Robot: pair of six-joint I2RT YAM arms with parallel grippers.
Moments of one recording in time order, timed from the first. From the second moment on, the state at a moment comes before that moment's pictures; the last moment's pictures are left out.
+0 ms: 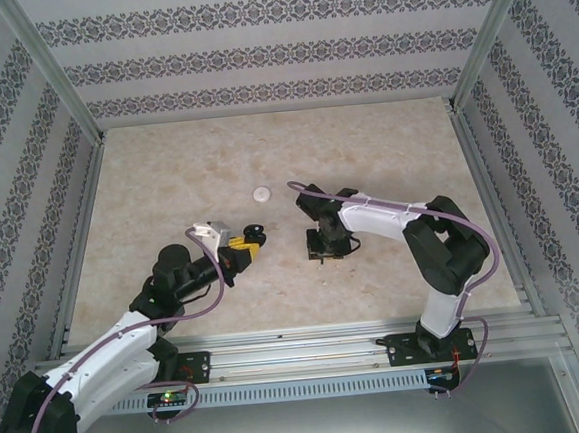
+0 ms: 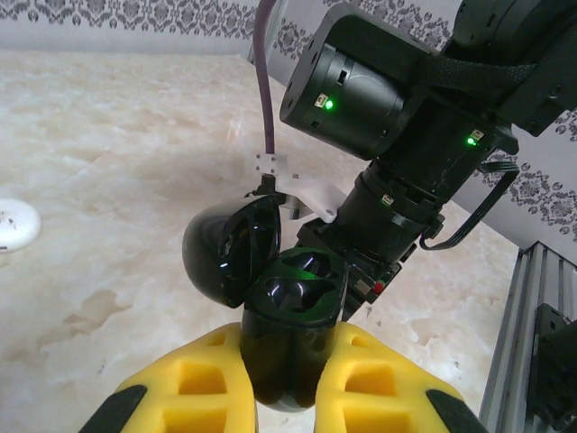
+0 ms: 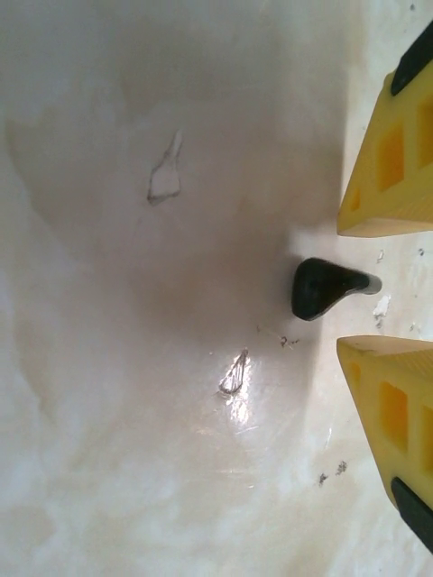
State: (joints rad) left arm -0.53 0.79 0.27 0.33 0.38 -0.27; right arm 0.65 1.78 1.11 -0.79 -0.13 0.71
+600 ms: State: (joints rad) left arm -0.53 0.80 0.30 0.29 0.39 -0.21; right arm 0.62 1.86 1.21 -0.82 -0.17 0.71
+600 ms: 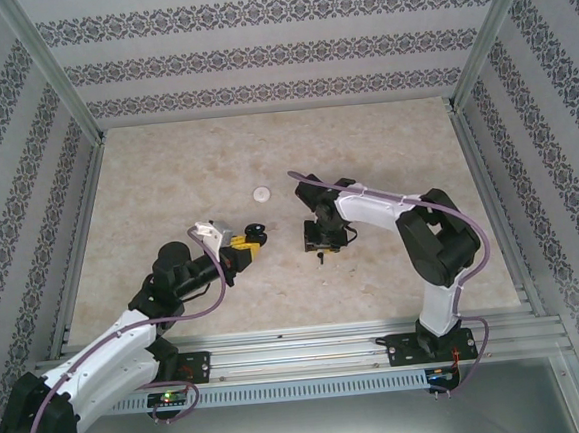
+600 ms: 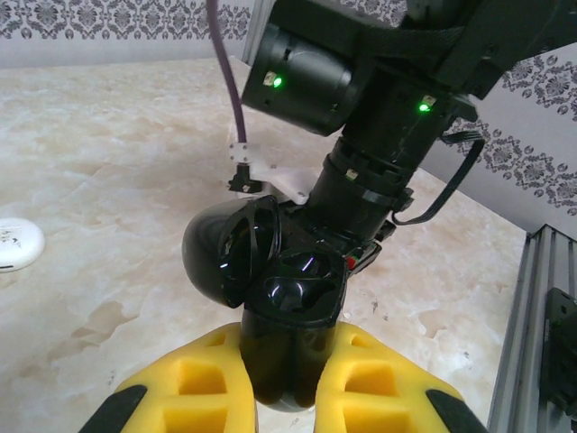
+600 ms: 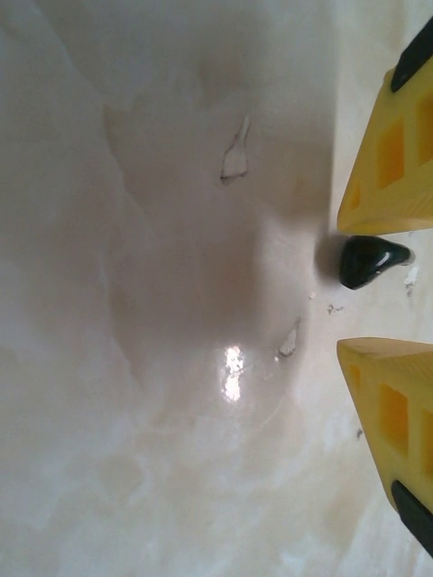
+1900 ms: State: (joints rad) left arm -0.53 0.85 0.28 0.46 0.54 -0.19; right arm 0.65 1.76 1.28 -0.91 -0.09 0.70
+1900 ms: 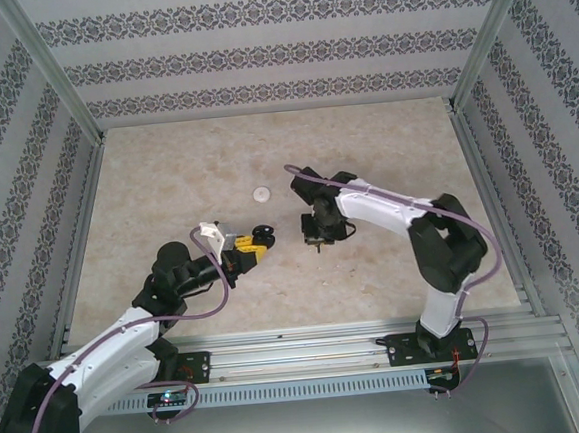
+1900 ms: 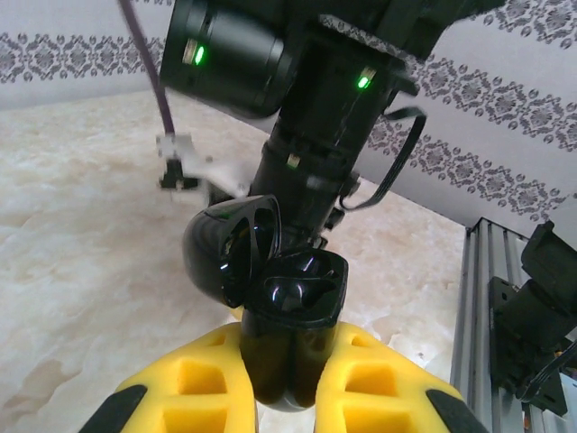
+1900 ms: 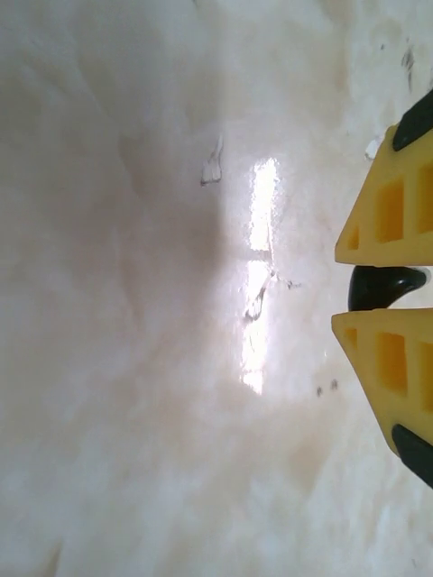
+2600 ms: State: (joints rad) left arm -0.55 1.04 0.49 0.58 0.56 -0.18; right arm 0.83 1.08 1.19 -0.63 0.15 0.62
